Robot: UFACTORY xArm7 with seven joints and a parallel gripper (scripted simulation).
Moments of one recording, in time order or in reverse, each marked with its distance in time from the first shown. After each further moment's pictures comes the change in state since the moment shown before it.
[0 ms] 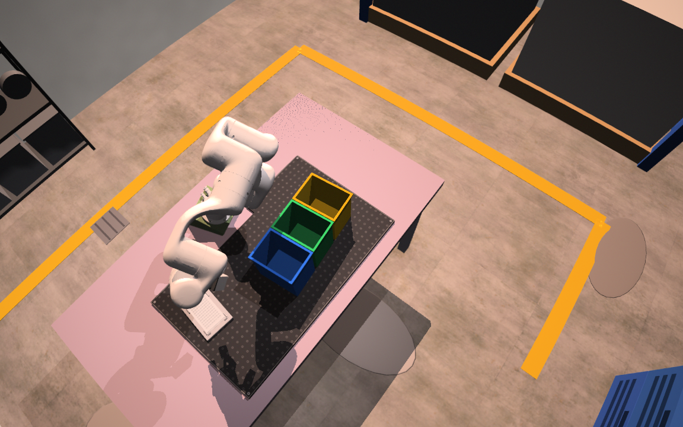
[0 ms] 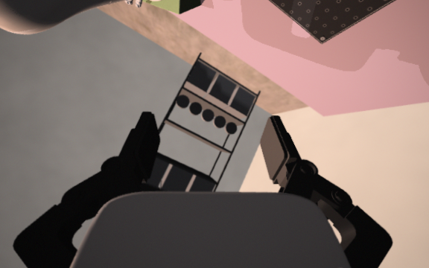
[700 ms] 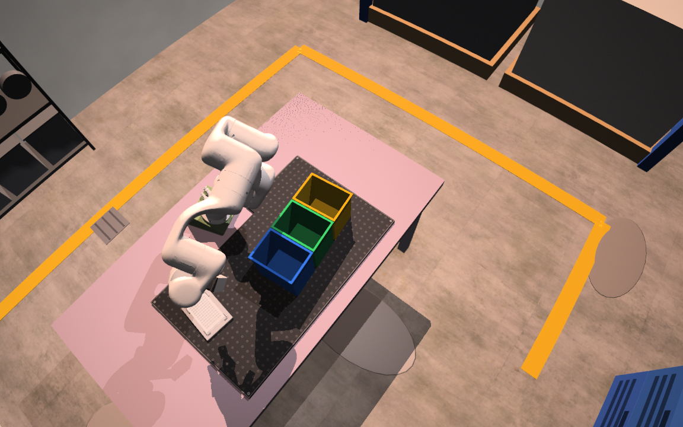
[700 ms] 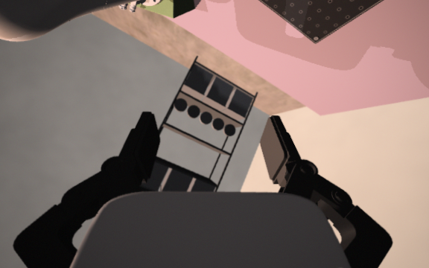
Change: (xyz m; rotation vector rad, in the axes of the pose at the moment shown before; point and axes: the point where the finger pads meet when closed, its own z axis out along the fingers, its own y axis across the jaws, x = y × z) arm 0.000 0.005 0.001 -0.024 0.017 0.016
